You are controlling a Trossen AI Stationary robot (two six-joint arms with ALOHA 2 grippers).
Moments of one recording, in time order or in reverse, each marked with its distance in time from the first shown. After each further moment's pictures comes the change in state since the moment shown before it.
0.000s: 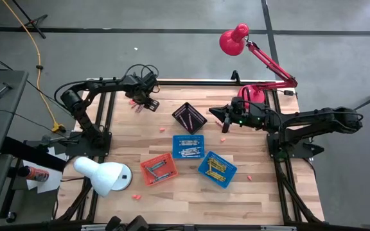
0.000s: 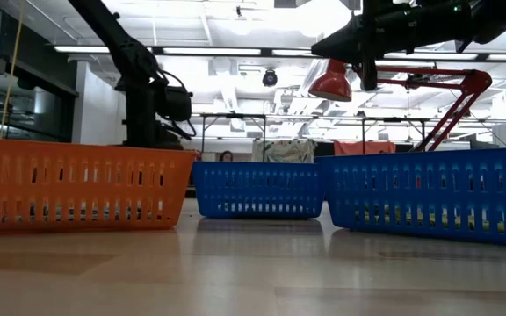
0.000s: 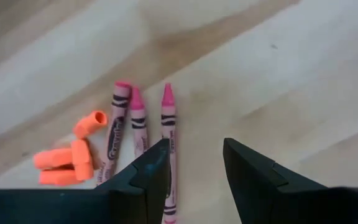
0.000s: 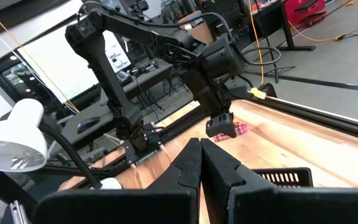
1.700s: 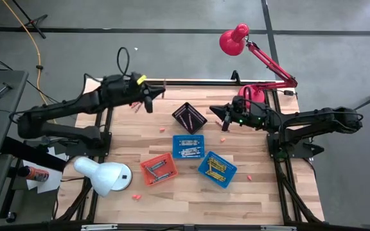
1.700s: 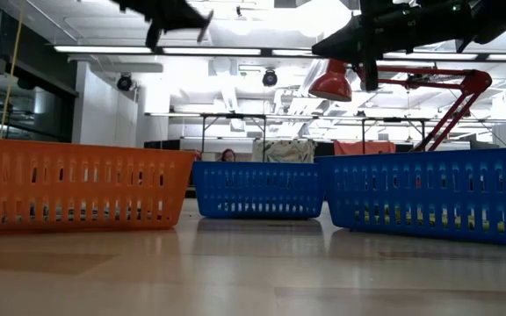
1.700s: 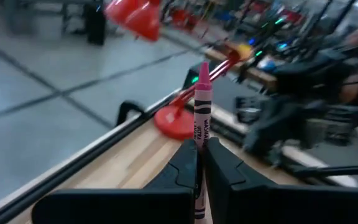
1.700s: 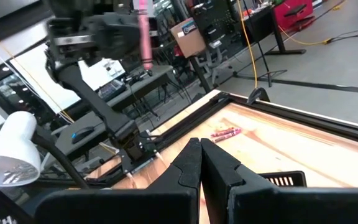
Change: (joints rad) left arm -0.392 -0.700 -0.101 0.630 0.038 -0.033; right arm 0.000 0.000 0.000 0.012 0.040 0.021
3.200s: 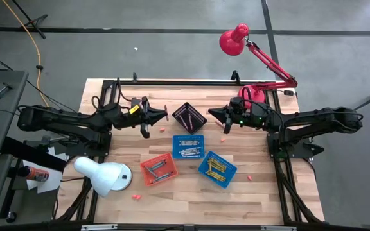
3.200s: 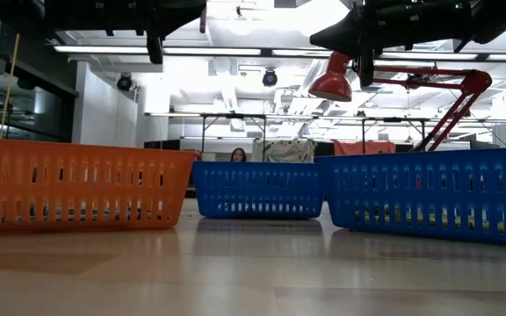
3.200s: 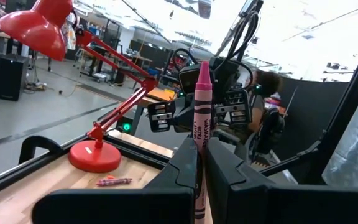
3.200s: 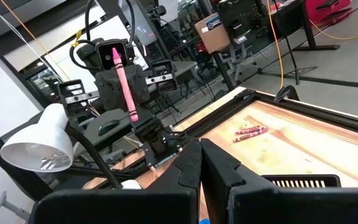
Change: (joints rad) left arm -0.281 -0.007 -0.457 0.797 -0.042 0.007; right arm 0.000 0.000 0.000 0.034 -0.102 0.000
